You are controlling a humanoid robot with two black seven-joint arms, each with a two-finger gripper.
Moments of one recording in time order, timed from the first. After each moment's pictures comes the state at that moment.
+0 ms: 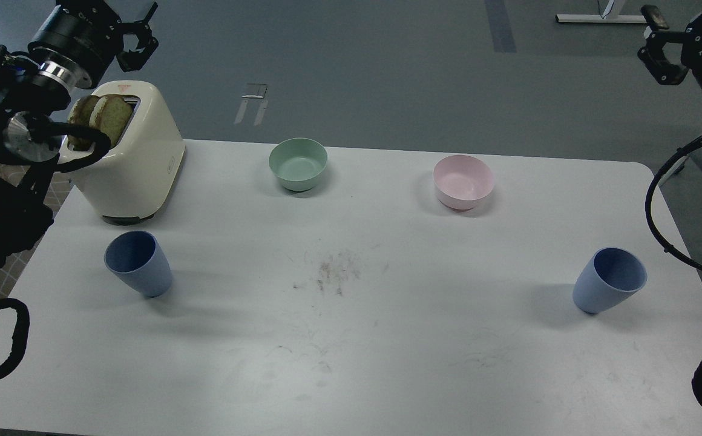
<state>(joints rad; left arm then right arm) -0.81 0.46 -1.22 -0.78 0.39 -0.35 -0.11 0.68 -0.23 1.75 1.08 -0.82 0.41 -0.19</state>
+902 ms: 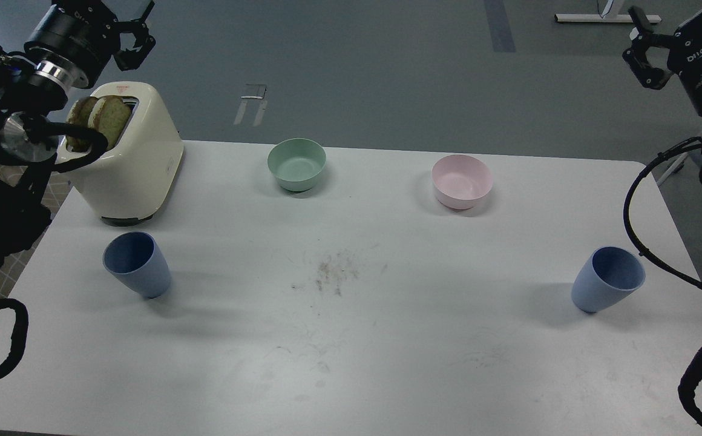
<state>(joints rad) -0.81 0.46 -1.22 -0.78 0.39 -0.37 -0.12 0.64 -0.19 1.77 1.09 -0.64 0.42 -0.20</state>
